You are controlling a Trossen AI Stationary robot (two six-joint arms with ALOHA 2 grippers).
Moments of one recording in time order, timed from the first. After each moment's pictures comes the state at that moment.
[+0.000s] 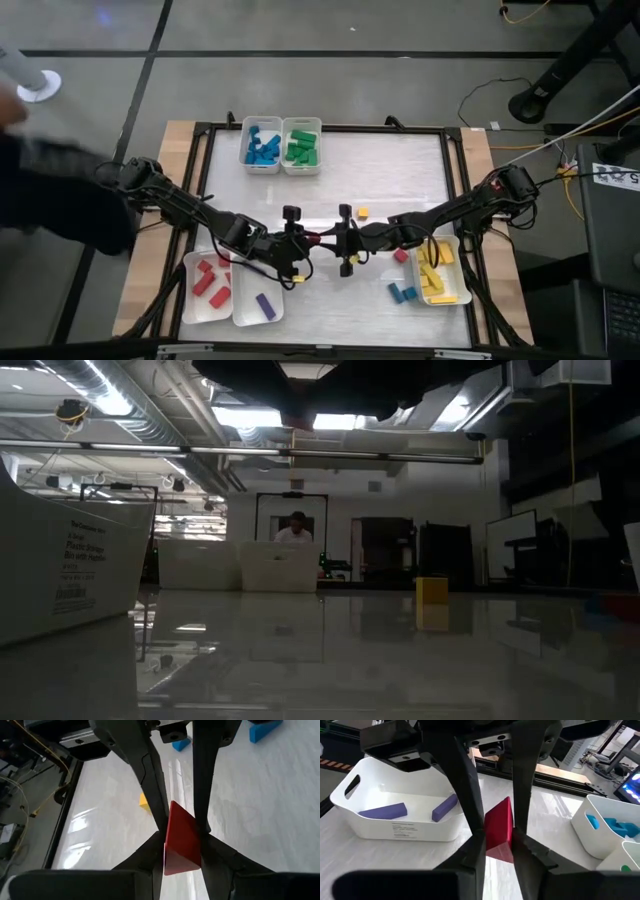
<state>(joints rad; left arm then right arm) -0.45 1.59 1.17 -0.35 -0.65 0.05 0.32 1.66 0.99 0.31 0.35 -0.11</state>
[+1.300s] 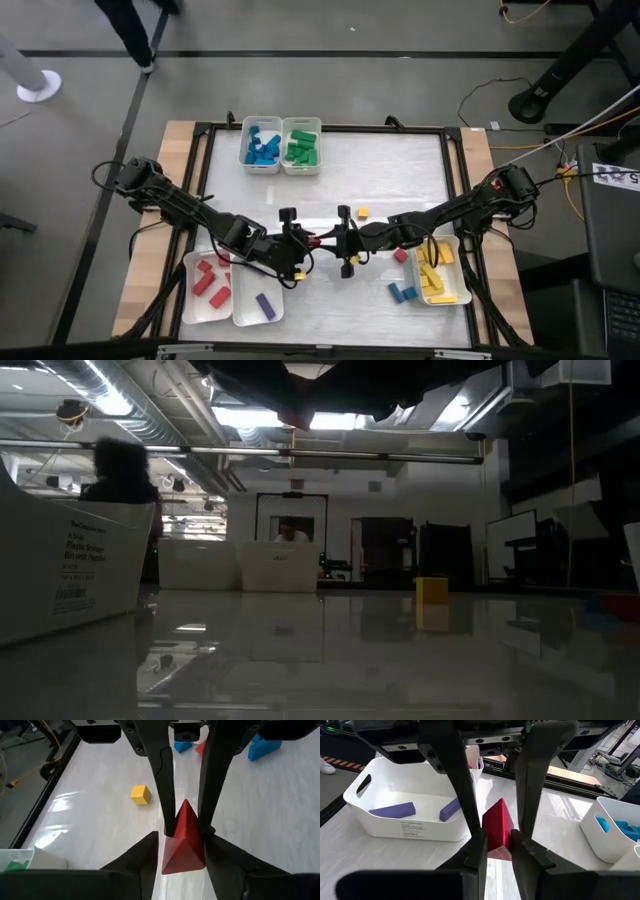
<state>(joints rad) -0.45 1.59 1.17 -0.35 -0.64 -0.17 0.32 1.66 0.99 0.31 0.30 -0.11</state>
